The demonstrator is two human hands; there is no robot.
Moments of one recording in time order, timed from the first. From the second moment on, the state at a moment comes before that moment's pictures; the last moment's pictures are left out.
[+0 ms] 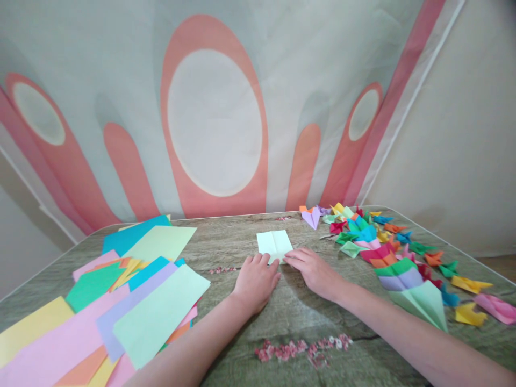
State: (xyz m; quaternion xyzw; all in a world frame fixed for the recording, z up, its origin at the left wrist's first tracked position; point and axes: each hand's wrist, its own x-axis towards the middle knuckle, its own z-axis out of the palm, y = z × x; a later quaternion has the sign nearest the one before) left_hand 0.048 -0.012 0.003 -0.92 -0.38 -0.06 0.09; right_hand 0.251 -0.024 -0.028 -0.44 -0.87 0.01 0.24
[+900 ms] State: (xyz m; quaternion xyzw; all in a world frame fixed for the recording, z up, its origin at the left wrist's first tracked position) left_hand 0.048 -0.011 0.006 -0.92 -0.37 -0.03 0.10; right_hand 0.239 -0.033 -0.016 -0.48 -0.87 -0.05 0.12
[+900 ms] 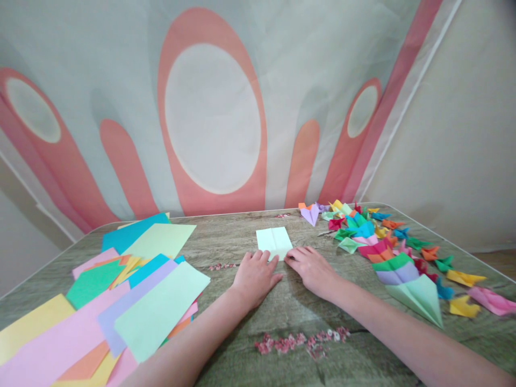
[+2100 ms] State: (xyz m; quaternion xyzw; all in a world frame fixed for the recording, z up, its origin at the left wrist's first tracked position) left_hand 0.041 -0.013 0.011 -0.91 -0.40 -0.02 0.11; right_hand 0.237 -0.034 -0.017 -0.51 -0.85 -0.06 0.12
